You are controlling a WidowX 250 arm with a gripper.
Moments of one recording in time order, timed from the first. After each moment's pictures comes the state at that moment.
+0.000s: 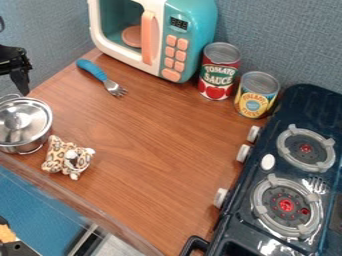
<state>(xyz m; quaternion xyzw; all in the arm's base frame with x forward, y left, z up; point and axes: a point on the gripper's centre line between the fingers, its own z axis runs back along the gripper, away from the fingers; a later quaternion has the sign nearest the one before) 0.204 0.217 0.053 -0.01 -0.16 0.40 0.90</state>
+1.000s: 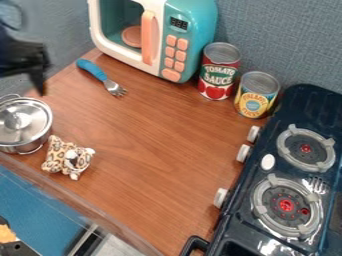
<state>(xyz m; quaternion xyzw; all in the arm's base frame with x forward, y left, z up) 0.201 0.150 0.087 0.01 -0.16 0.46 0.87</state>
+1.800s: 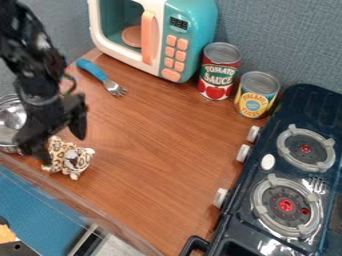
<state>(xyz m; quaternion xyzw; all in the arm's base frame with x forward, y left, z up) 0.212 0.115 0.006 -0.01 -0.11 0.65 0.75</state>
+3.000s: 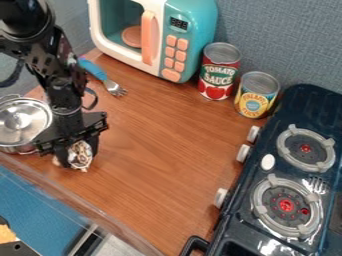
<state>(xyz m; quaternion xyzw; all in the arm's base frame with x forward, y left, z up) 0.236 0.100 -0.029 -0.02 -0.06 0.53 0.85</state>
